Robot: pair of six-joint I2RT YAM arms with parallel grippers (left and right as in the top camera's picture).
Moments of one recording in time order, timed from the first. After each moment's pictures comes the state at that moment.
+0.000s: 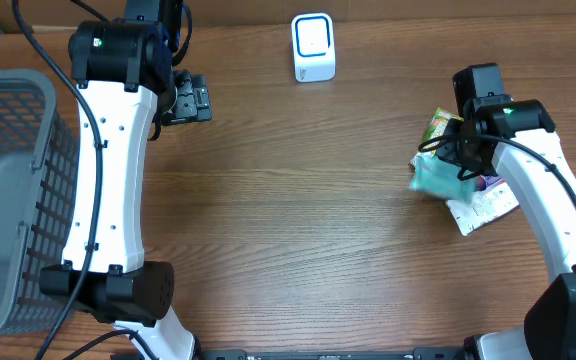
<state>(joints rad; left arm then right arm) -0.12 1.86 2.21 -1.65 -0.27 -0.32 0.12 1.64 1.35 -1.02 0.21 0.53</state>
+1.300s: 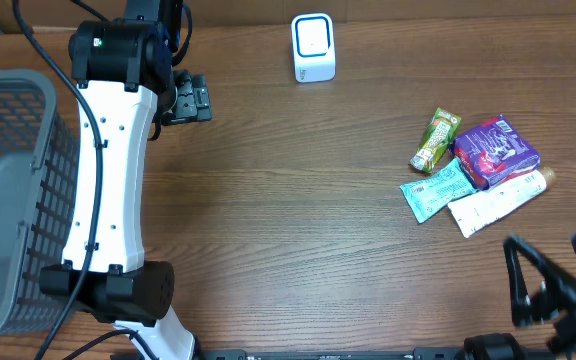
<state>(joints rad) -0.12 1.86 2.21 -1.65 -0.27 -0.32 0.12 0.69 1.69 -1.36 -0.19 0.38</state>
